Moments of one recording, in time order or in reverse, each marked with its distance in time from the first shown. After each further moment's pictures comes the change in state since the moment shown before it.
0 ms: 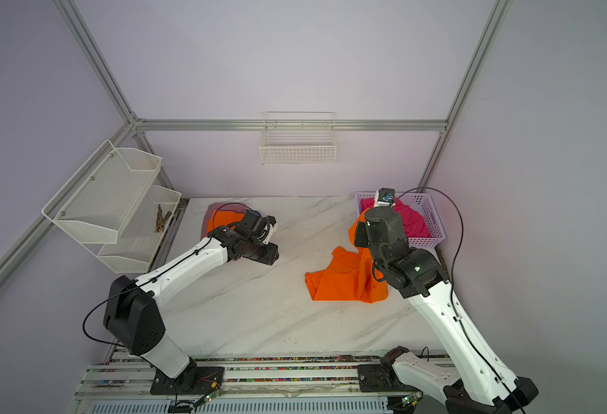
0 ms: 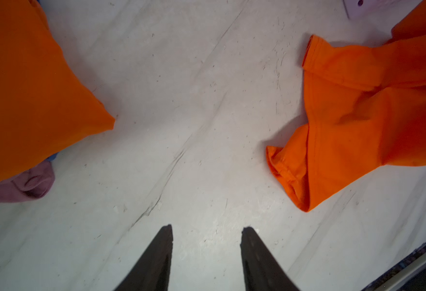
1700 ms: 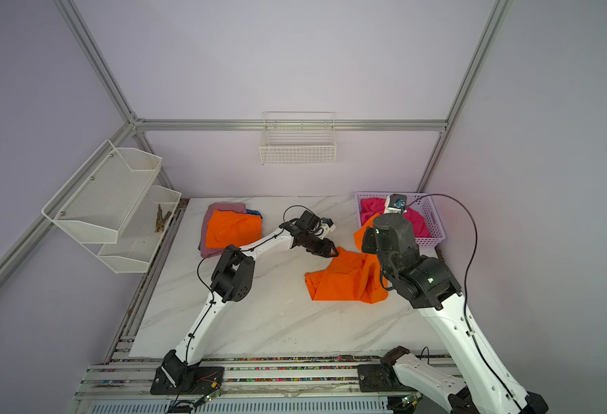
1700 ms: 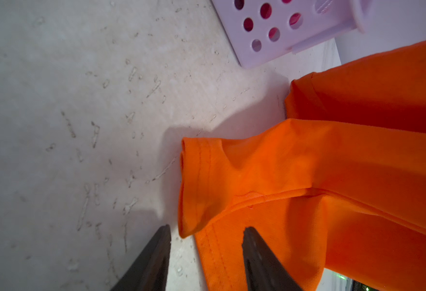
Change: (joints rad) left arm -0.103 0.885 0.783 0.173 0.516 -0.103; right arm 0.000 -0.067 0.000 -0.083 0.026 0.052
